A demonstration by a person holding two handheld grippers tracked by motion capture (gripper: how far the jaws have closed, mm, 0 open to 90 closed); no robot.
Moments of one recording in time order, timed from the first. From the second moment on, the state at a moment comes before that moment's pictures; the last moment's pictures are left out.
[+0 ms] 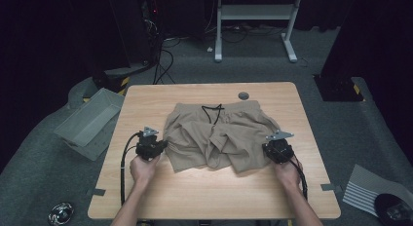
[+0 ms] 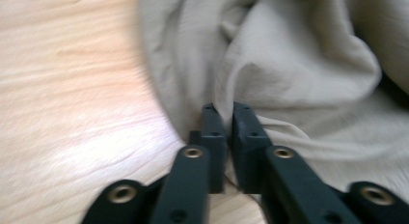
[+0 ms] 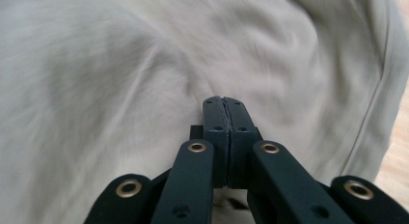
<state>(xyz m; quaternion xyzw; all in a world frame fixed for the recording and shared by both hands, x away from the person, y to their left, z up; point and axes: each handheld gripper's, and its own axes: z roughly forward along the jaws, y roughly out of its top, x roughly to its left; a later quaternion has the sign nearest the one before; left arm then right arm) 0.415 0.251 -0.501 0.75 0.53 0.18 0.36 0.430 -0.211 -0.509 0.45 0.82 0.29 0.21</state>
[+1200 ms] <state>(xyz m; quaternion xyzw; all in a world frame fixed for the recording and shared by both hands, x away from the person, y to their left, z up) 0.413 0.267 -0.508 0.75 0.55 0.22 0.29 0.433 -0.197 -0.481 0.44 0.82 0.31 0.22</state>
